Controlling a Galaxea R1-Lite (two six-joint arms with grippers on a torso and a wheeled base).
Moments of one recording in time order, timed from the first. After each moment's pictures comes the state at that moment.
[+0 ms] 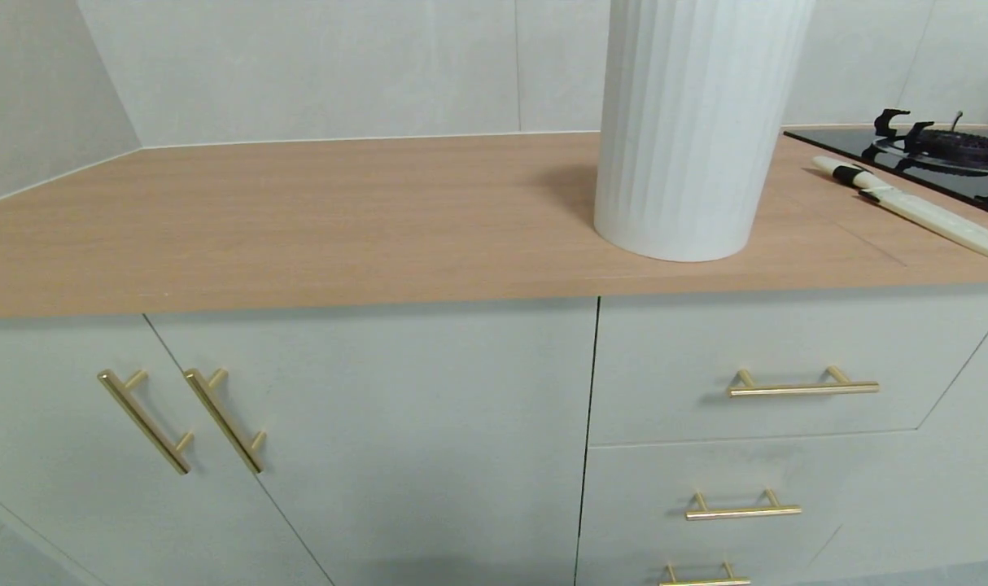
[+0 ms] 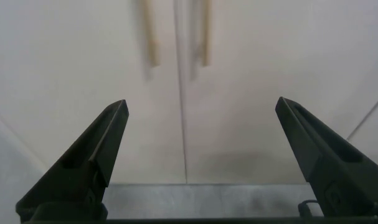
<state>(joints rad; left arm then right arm) 0.01 0.00 0.00 0.00 0.02 0.00 0.00 0.00 0.00 0.00 0.01 -0.01</state>
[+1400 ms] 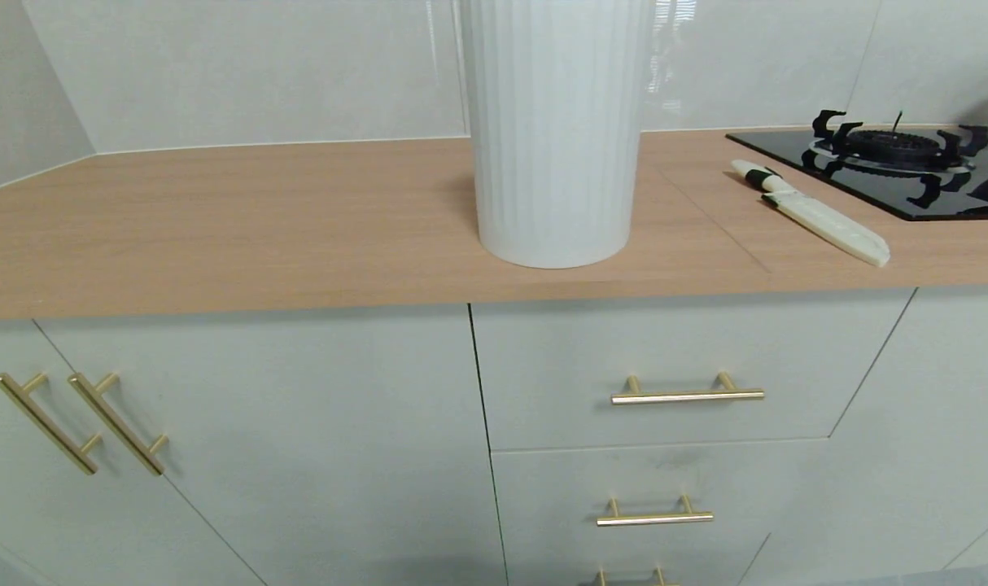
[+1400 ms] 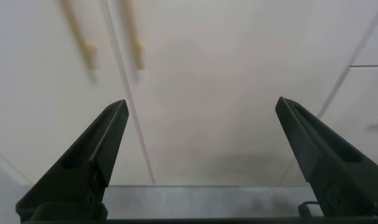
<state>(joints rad) 0.01 0.00 0.00 0.00 0.02 0.00 0.00 0.00 0.00 0.00 0.01 -0.01</state>
